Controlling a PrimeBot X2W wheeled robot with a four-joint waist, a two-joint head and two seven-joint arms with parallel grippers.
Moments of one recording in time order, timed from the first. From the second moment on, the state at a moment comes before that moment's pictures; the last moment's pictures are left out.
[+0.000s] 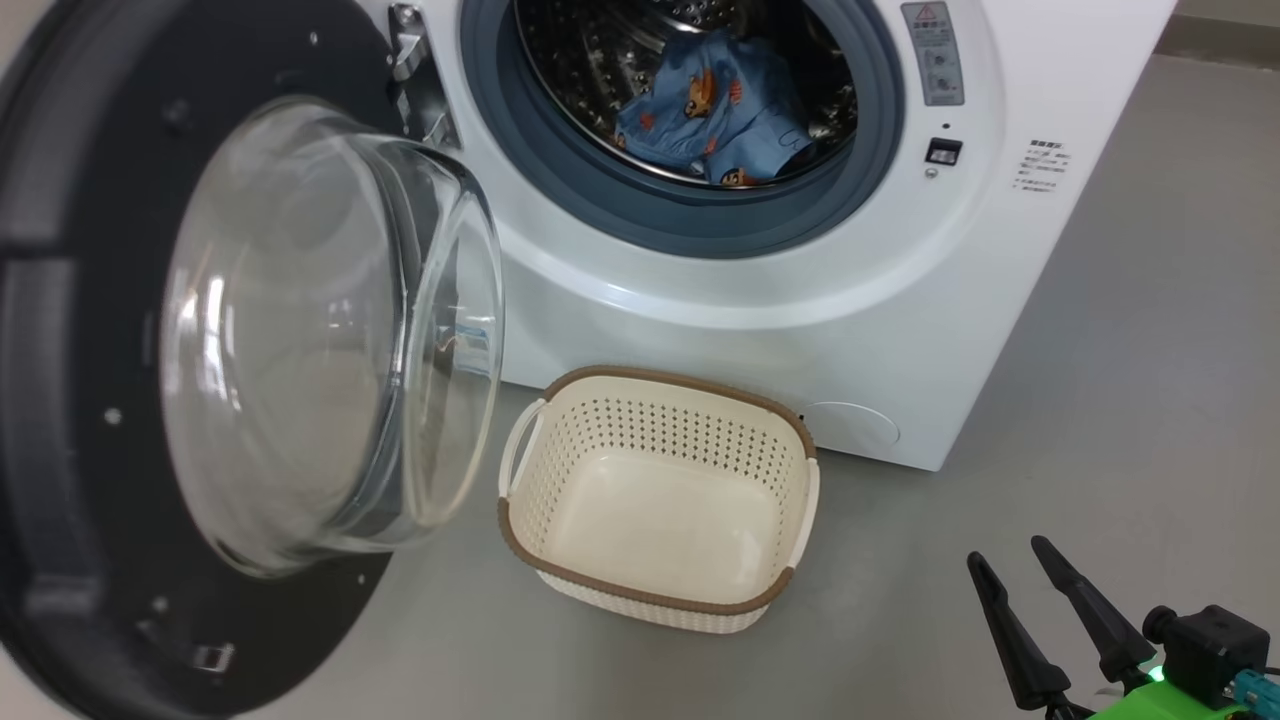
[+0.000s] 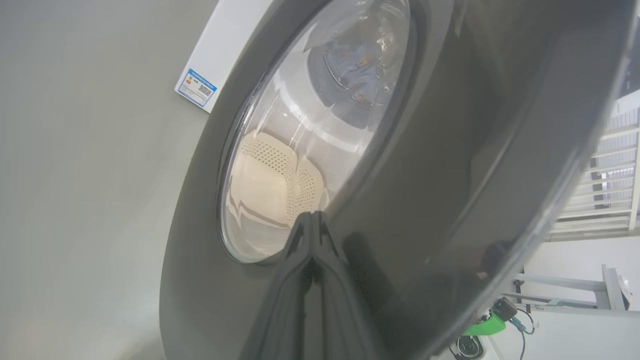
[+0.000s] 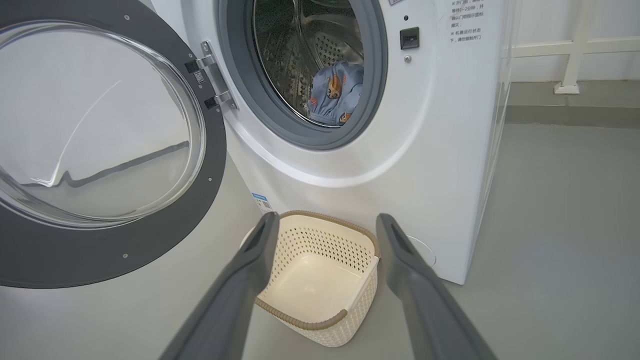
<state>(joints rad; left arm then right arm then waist) -0.47 0.65 0.17 0.28 -1.42 -0.11 1.16 0.05 -0.32 0.19 0.13 0.50 0.13 -0.26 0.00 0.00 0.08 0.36</state>
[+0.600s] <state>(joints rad) -0.45 0.53 0.06 0.07 -1.50 -0.11 1.24 0.06 -0.31 0.16 0.12 0.50 0.13 -0.26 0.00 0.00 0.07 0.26</state>
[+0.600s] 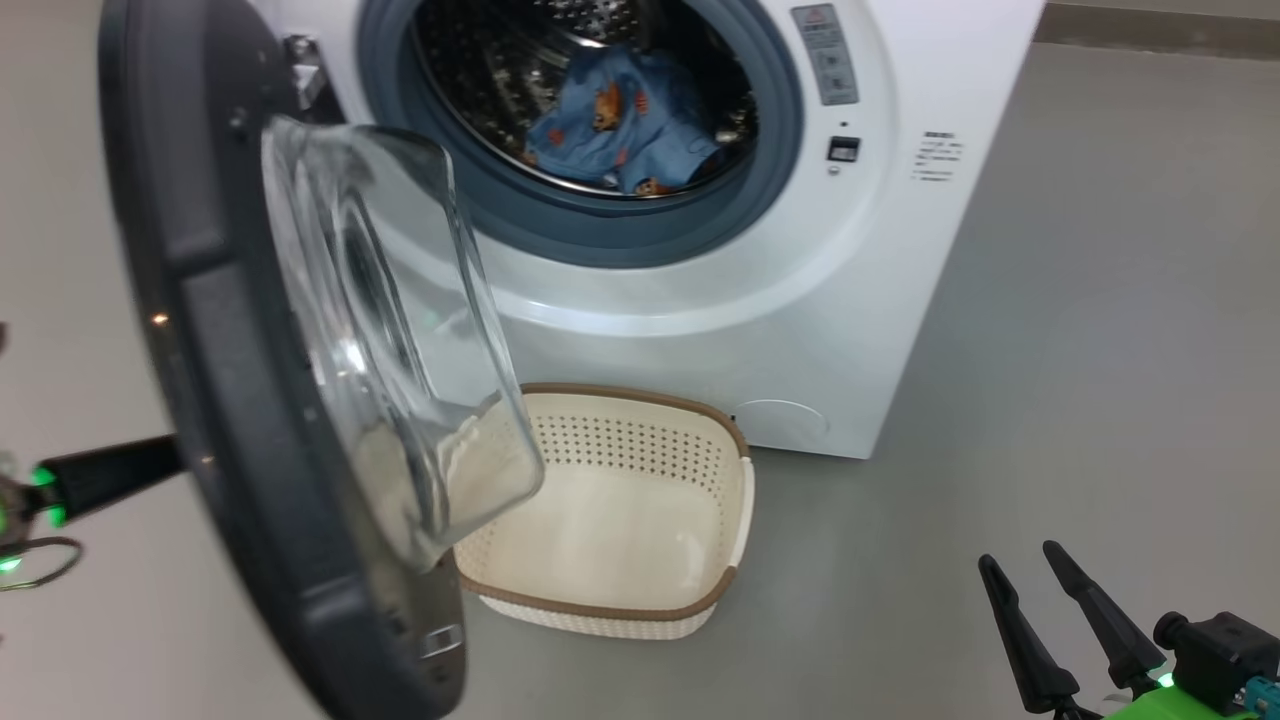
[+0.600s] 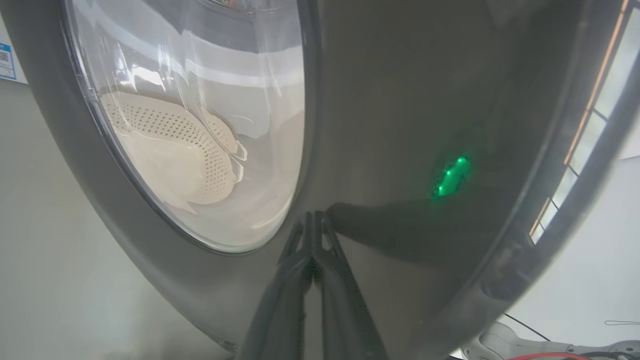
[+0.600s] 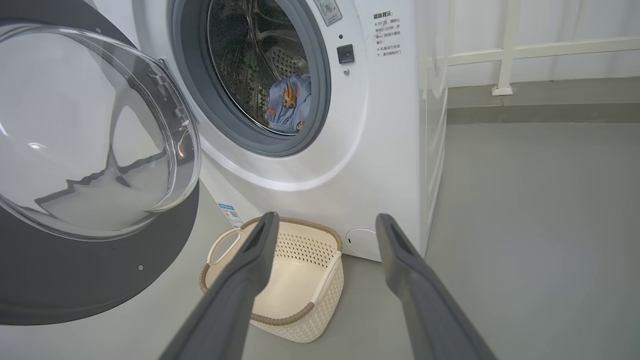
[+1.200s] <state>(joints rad) -0.60 0.38 -0.06 0.14 -1.40 -0.12 1.11 0.06 -0.27 0.15 0.12 0.50 0.13 -0.26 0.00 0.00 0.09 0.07</state>
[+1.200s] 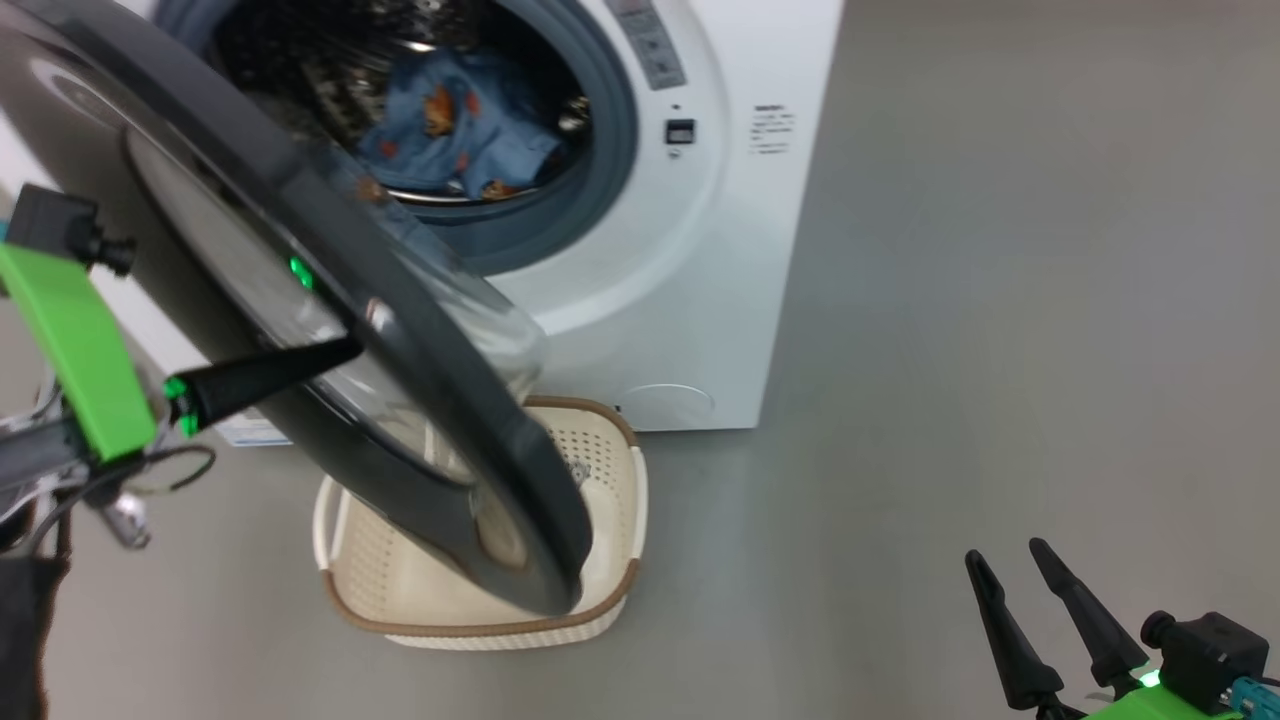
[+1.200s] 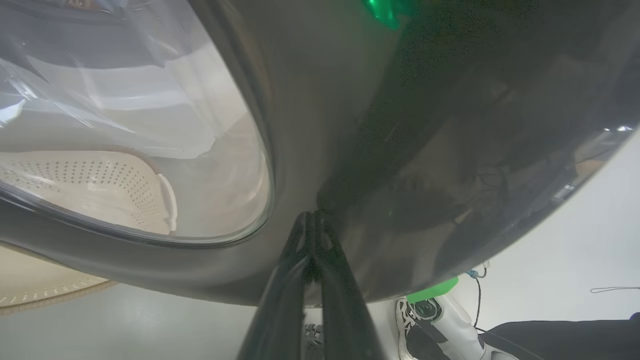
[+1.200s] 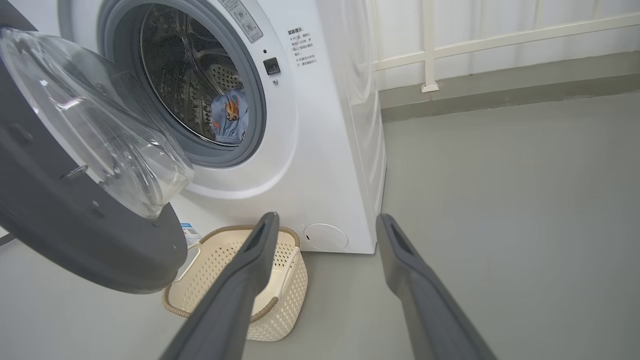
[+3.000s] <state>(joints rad) -0.22 0.50 -0.22 0.19 -1.27 -0.12 0.28 0.02 -0.28 0.13 0.12 0.50 0.13 -0.26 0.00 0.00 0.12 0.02</state>
